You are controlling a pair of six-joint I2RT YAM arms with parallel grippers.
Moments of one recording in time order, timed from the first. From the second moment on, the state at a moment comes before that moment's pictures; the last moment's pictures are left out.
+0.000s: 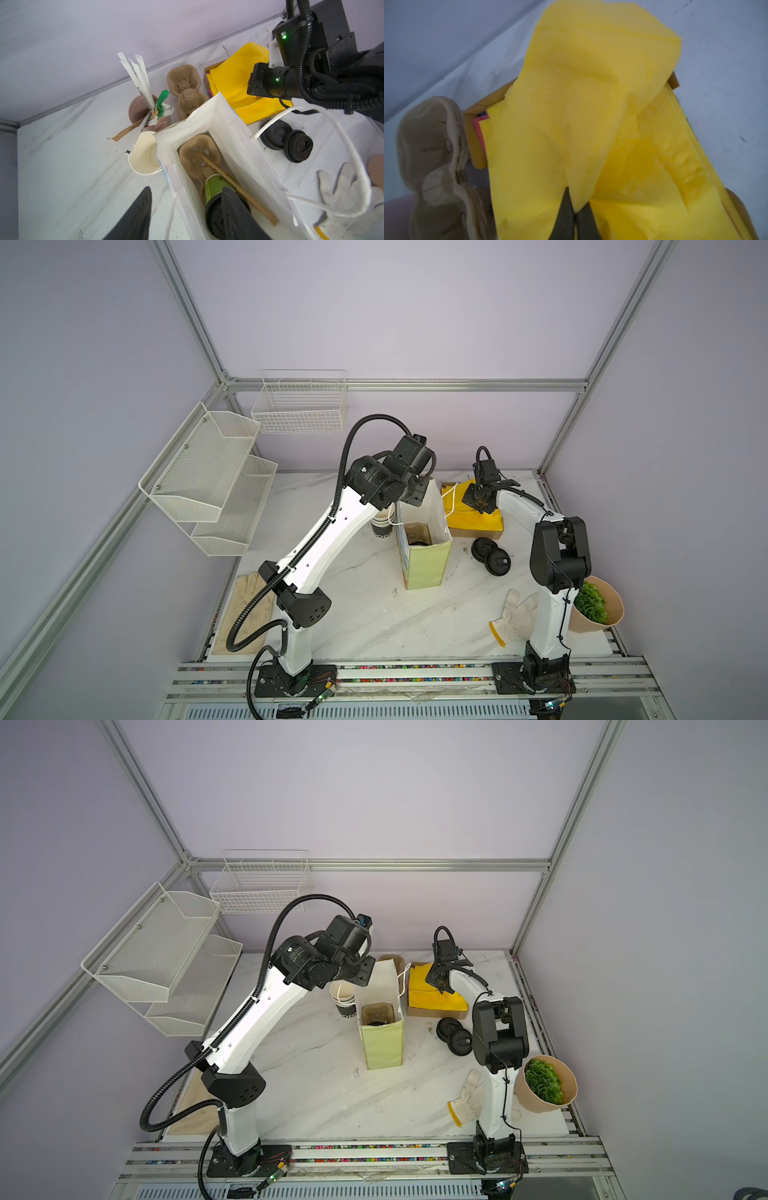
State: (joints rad) left arm -0.78 1.87 2.39 -1.27 -0.36 -0.25; right arm 0.20 1.98 1.63 -0.54 0.14 0.67
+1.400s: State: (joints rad) left arm -0.56 1.06 1.41 -0.77 -0.51 -0.30; right arm 0.86 1.25 1.50 -0.60 0.25 0.63
